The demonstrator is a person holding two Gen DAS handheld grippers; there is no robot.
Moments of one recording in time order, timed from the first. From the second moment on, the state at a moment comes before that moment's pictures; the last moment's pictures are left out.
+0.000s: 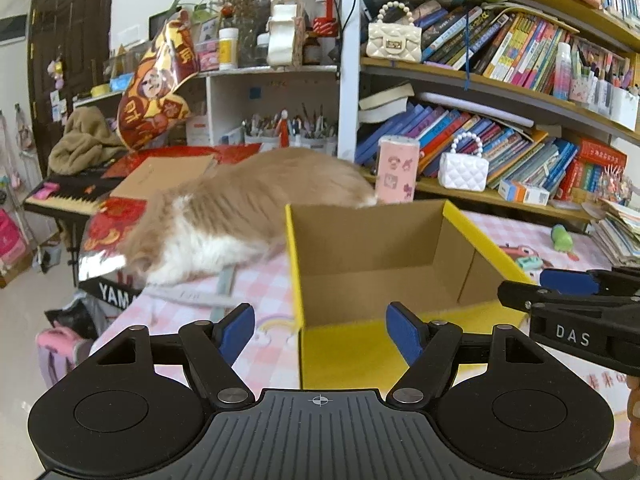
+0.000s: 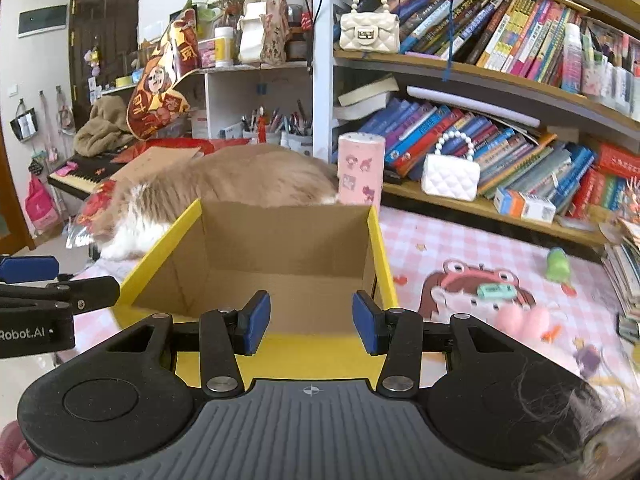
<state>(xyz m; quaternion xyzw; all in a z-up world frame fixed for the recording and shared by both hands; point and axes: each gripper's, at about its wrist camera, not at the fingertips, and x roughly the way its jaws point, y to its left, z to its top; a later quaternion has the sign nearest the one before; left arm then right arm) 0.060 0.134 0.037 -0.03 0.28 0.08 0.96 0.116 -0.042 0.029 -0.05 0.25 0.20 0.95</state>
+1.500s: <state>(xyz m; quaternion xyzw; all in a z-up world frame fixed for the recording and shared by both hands) -0.004 0.059 -0.008 0.03 0.34 -0.06 0.94 -0.013 -0.097 -0.015 -0.03 0.33 0.01 0.94</state>
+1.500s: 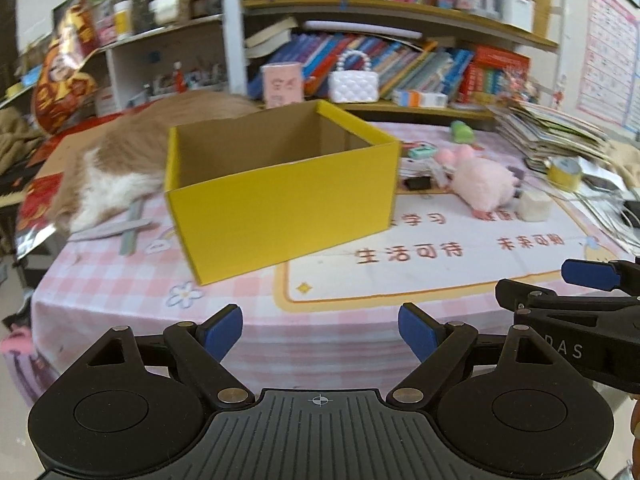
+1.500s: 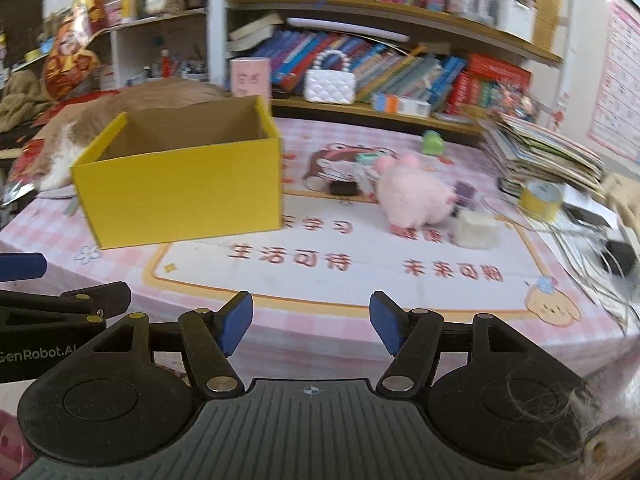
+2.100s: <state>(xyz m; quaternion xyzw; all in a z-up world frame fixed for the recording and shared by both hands) 0.028 0.006 -0.009 0.06 0.34 -0.12 0.93 0.001 -0.153 -0.017 0.00 0.34 -0.06 0.94</state>
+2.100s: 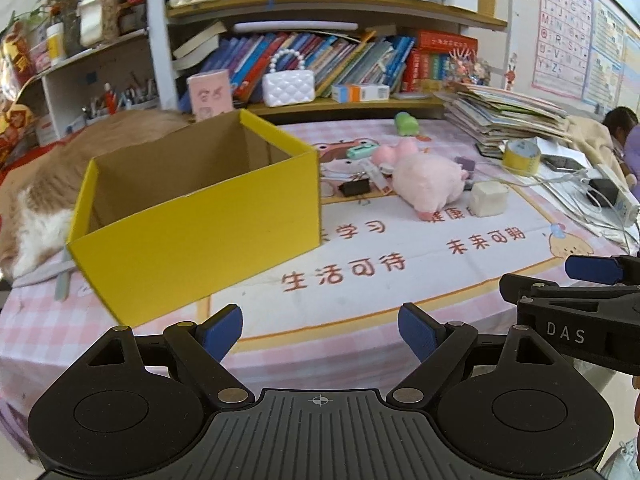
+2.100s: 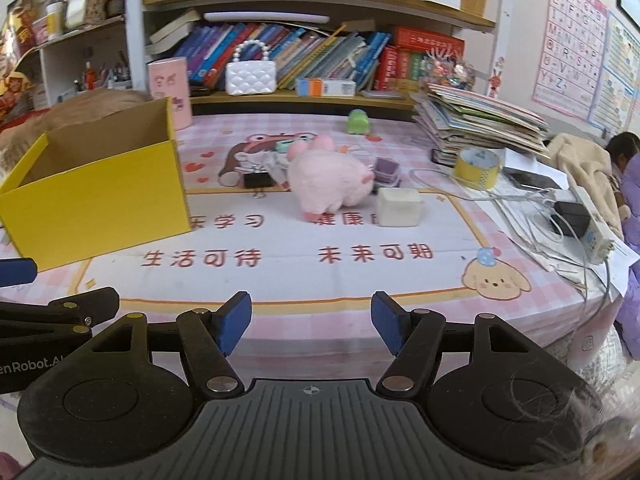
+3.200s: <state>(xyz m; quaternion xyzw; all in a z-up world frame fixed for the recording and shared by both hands) 0.108 -0.121 -0.028 0.07 0.39 -0.15 0.91 0.083 -0.284 -0.032 0.03 0.38 -0.09 0.92</state>
